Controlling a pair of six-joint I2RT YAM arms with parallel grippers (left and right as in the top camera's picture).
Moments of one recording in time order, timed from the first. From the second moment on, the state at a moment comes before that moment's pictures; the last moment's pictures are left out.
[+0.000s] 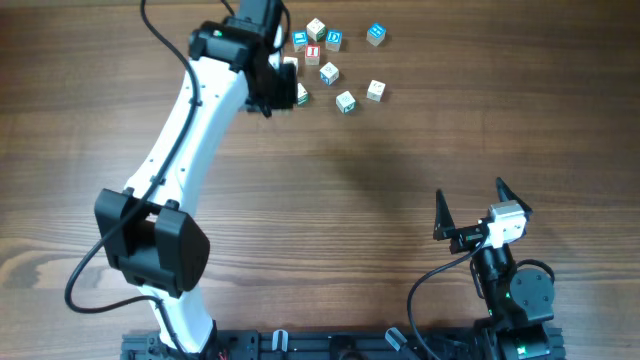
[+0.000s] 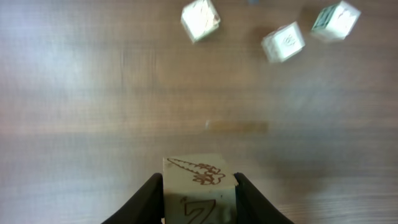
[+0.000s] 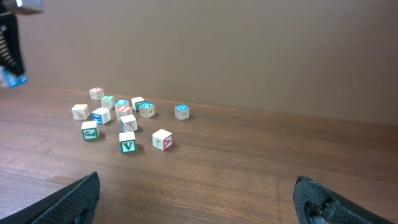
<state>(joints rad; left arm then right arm) -0.33 1.95 1.88 -1.19 0.06 -0.36 0.17 0.02 0.01 0.00 -0.01 -0.05</state>
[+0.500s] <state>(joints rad) -0.48 1.97 1.33 -0.81 -0.03 -0.58 0.17 0.02 0.01 0.00 -0.01 -0.05</state>
